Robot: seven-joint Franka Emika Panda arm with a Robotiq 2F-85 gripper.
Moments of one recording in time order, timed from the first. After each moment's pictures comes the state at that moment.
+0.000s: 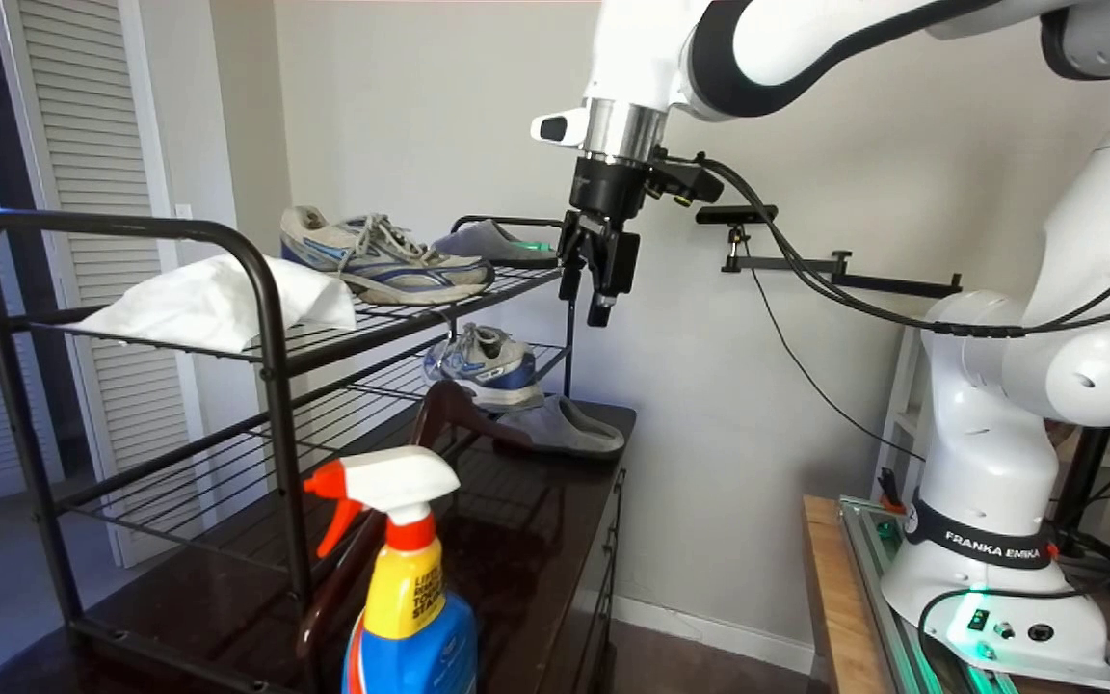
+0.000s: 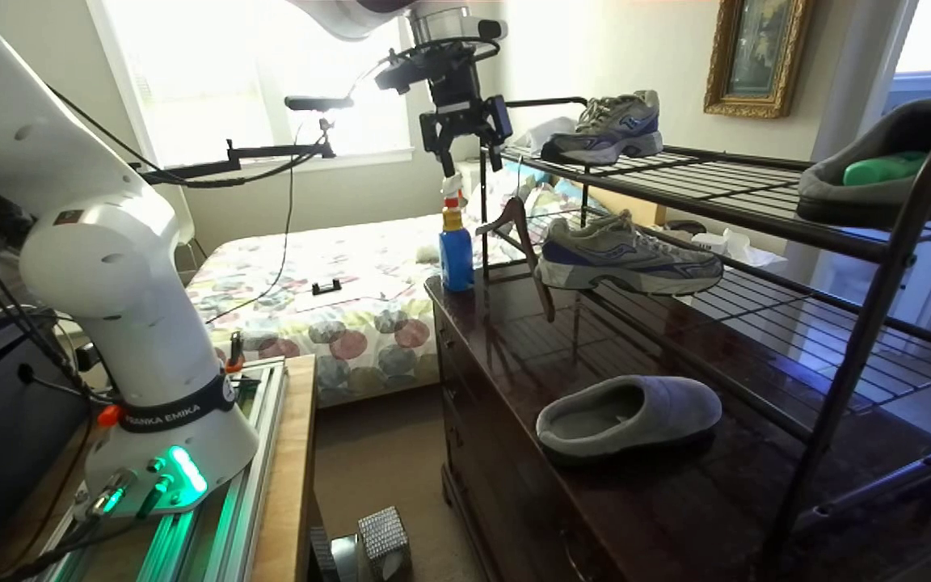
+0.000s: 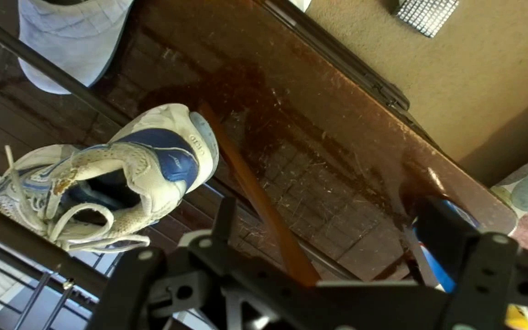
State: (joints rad) arm 0.19 -0.38 0.10 -2.31 -0.09 2.09 -0.37
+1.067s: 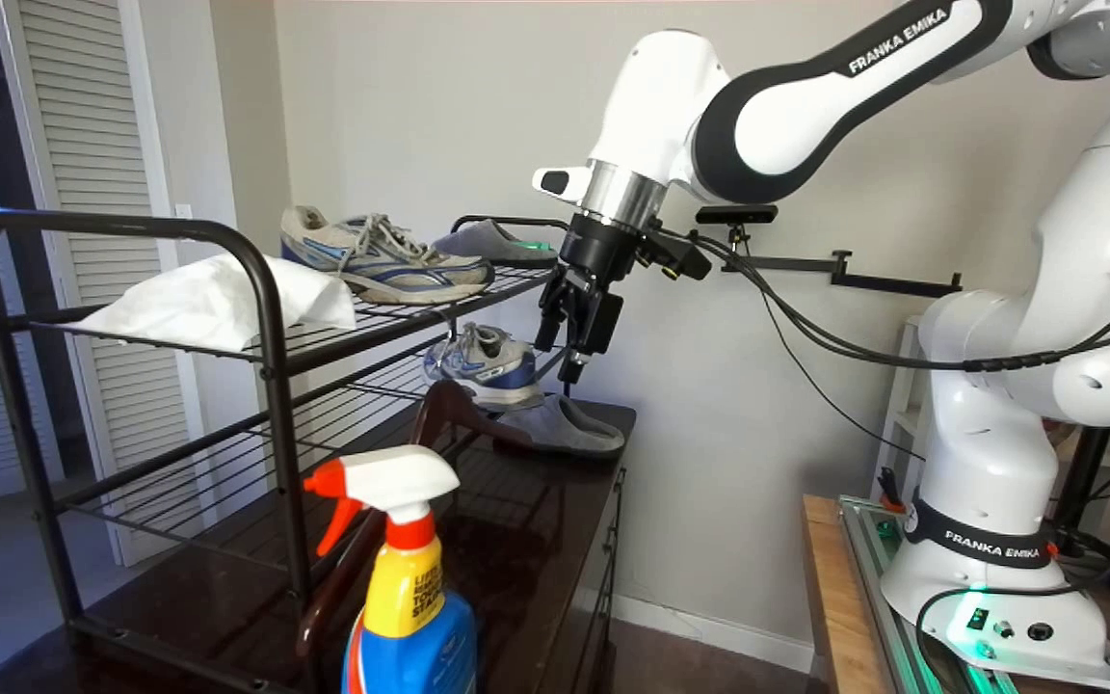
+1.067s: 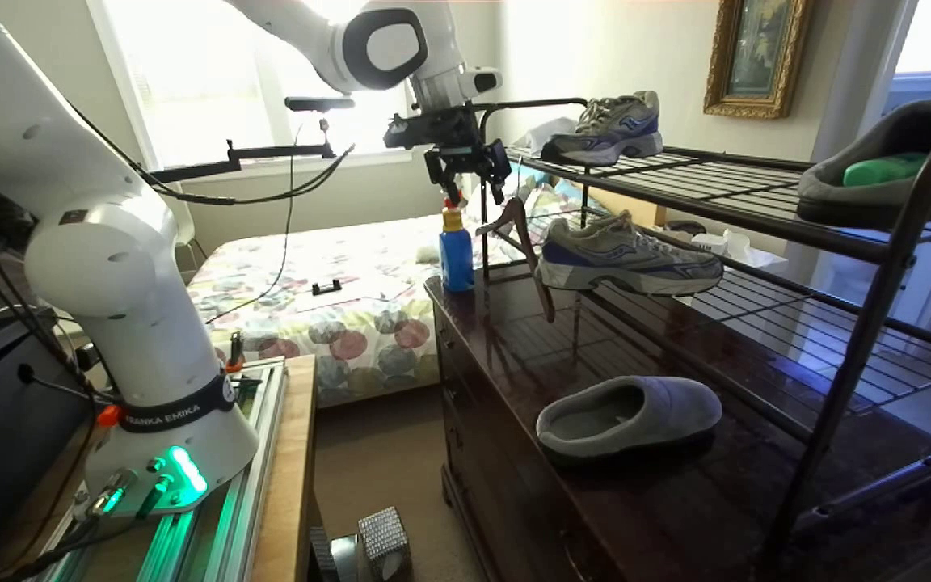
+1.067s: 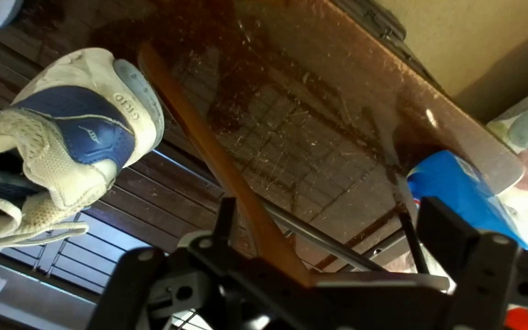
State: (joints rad) arm 0.23 -0.36 0.09 -2.51 0.04 2.49 -0.40
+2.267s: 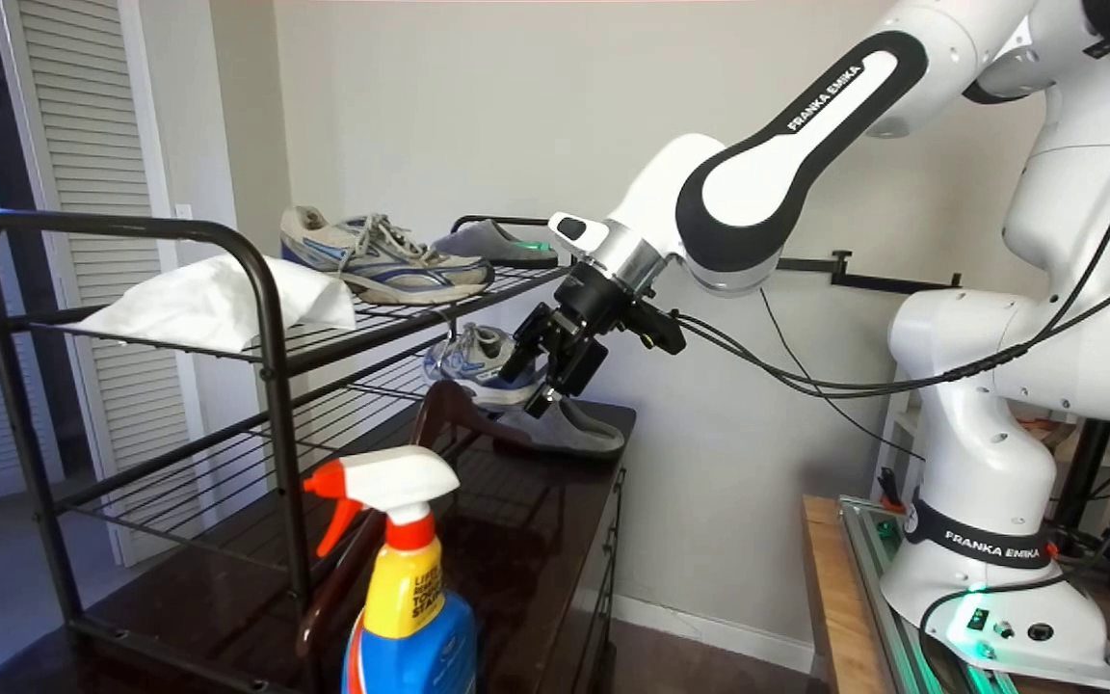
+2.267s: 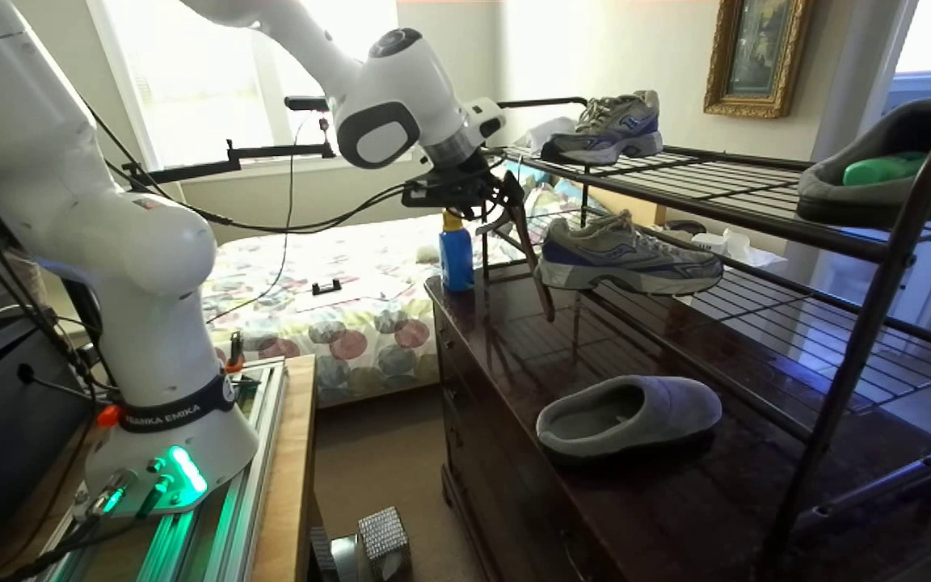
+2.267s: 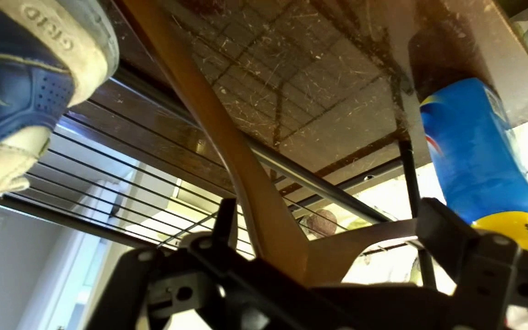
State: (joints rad) arm 0.86 -0.28 -0.51 -2.66 0.40 3.03 -0.87
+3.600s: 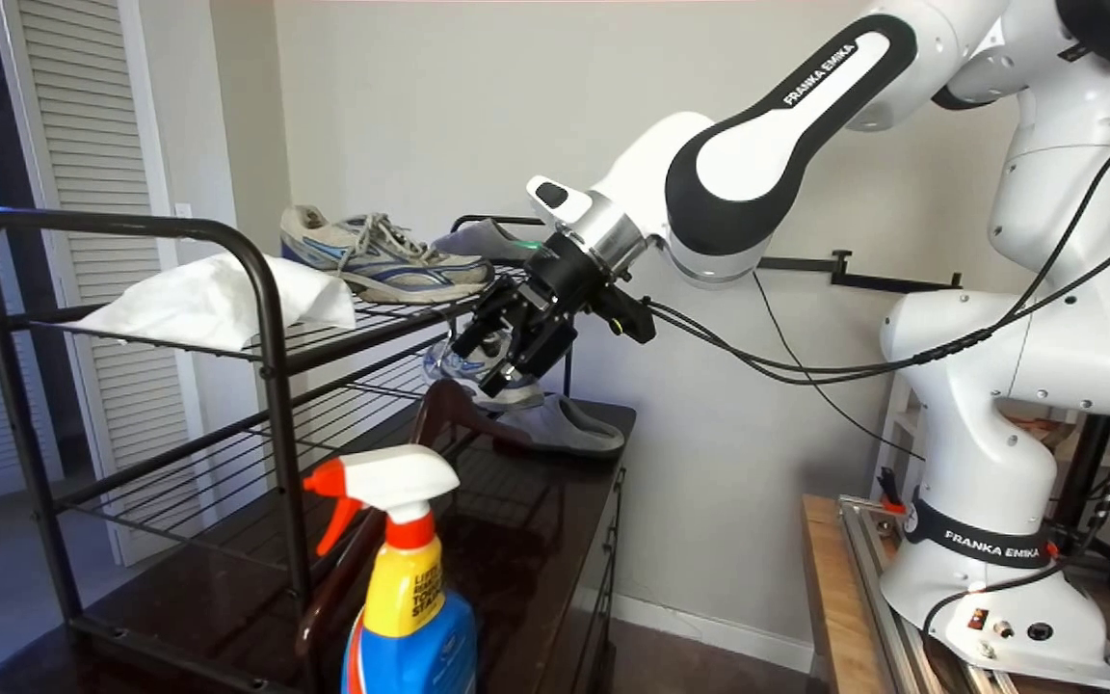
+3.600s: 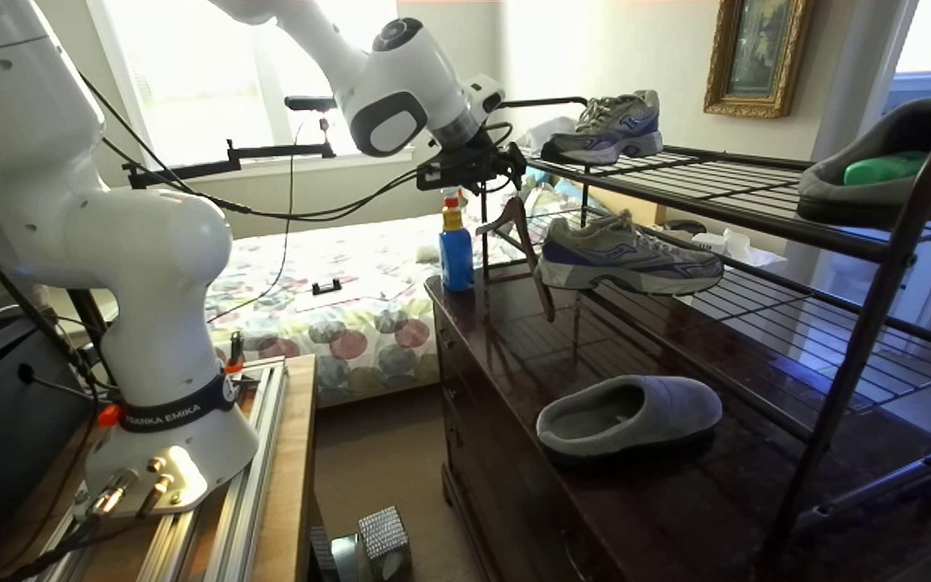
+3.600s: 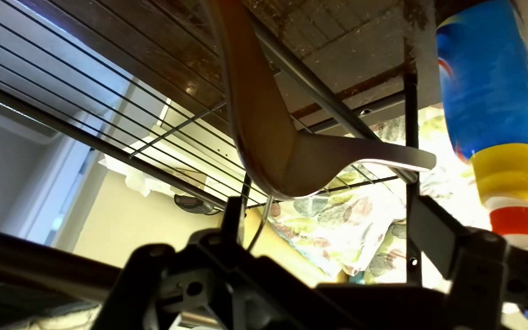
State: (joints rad) arm 1.20 -0.27 -0.77 -2.56 0.40 3.13 -0.95
